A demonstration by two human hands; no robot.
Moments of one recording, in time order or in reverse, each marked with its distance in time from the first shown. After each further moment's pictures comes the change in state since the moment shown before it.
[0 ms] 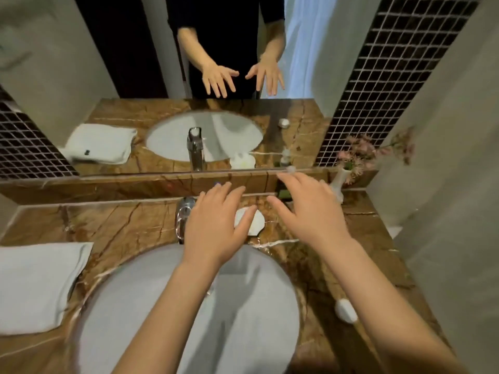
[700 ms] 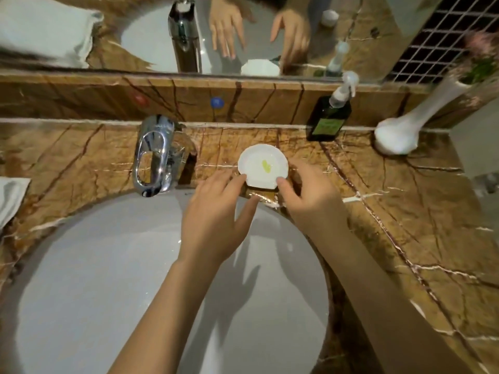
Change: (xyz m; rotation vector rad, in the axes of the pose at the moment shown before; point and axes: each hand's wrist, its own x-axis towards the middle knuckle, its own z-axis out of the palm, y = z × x) left_hand -0.025 -0.067 0.171 -0.080 -0.160 -0.139; right_hand -0.005 0.035 0.212 0.413 0.000 0.168
